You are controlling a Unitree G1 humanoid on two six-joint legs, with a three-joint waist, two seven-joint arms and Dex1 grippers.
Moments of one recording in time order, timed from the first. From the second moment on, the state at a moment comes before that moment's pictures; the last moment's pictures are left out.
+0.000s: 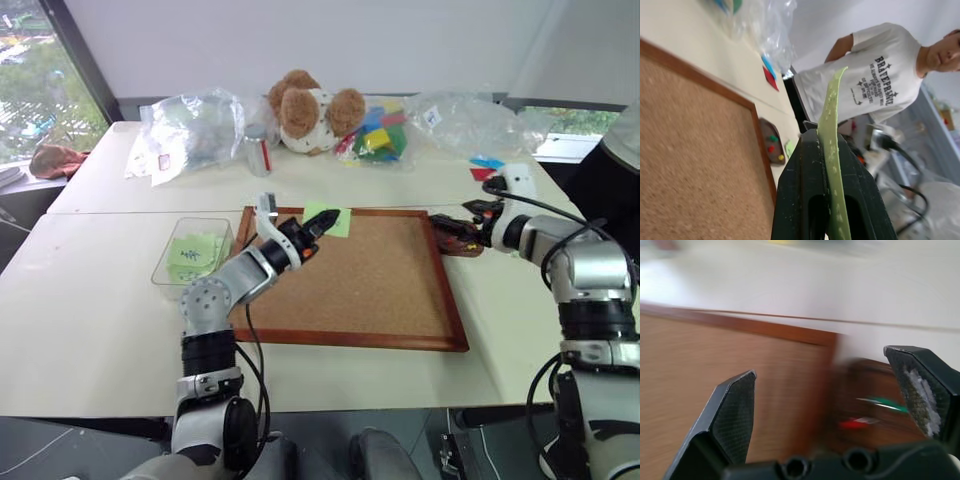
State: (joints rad) left arm -0.63 -0.04 0.37 0.01 -1.12 1.04 -0.06; right arm -0.69 -0.68 -0.11 0.11 0.33 0.79 0.74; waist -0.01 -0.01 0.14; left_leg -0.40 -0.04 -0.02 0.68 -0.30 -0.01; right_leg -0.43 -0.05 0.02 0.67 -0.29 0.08
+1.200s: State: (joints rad) left arm -0.57 0.48 0.34 -0.06 -0.74 1.10 0.20; right arm -0.66 -0.73 0.06 -0.36 0.55 0.85 0.95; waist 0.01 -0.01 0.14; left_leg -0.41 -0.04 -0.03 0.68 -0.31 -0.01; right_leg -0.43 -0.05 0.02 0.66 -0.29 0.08
